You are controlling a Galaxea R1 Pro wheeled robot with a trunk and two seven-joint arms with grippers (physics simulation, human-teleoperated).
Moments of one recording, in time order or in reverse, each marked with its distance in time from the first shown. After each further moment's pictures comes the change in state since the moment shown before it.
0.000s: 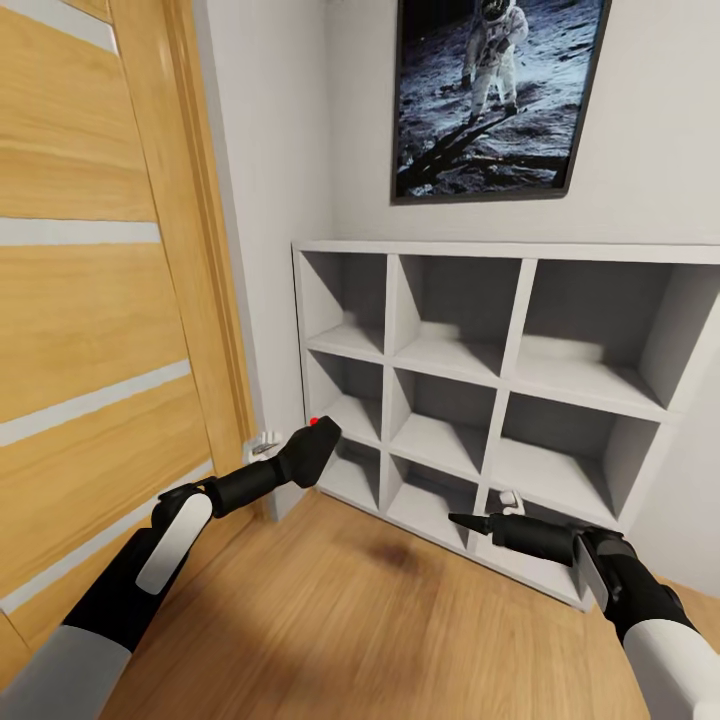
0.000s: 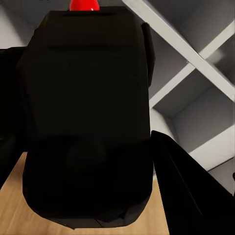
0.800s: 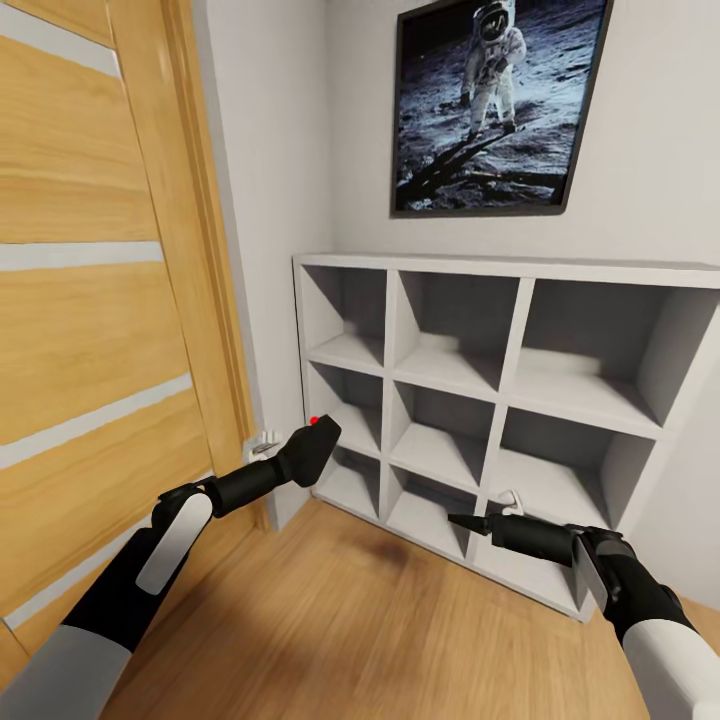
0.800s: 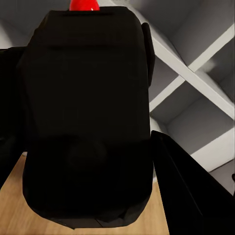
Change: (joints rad) left arm 0.000 0.000 -0.002 -0.003 -0.001 -0.005 0.000; right arm 0.000 0.002 0.002 0.002 0.003 -0.004 -0.003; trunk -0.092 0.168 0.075
